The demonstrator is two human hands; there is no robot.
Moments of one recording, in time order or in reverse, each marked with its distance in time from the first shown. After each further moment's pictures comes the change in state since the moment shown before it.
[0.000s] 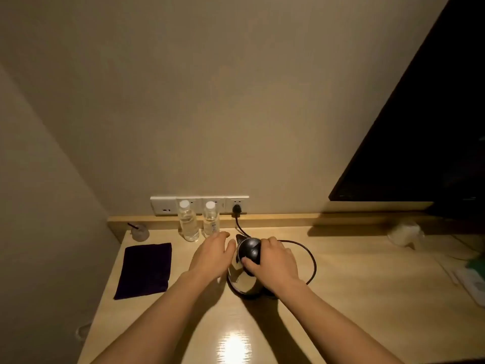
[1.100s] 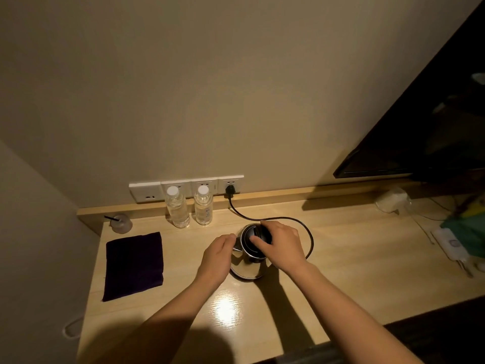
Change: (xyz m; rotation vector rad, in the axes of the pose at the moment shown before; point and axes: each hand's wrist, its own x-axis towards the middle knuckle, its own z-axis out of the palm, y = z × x) left_hand 0.002 -0.029 0.036 -0.856 -0.217 -0.259; right_hand 0.029 0.015 0.025 0.233 0.031 0.070
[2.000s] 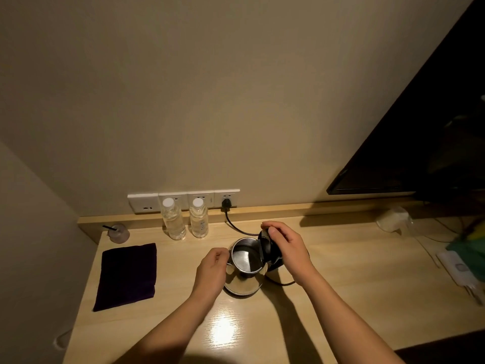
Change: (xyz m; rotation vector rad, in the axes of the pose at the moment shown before) left_hand -0.012 0.012 0.020 0.025 0.185 -0.028; right_hand 0.000 0.020 -0.043 0.916 -0.013 0.125
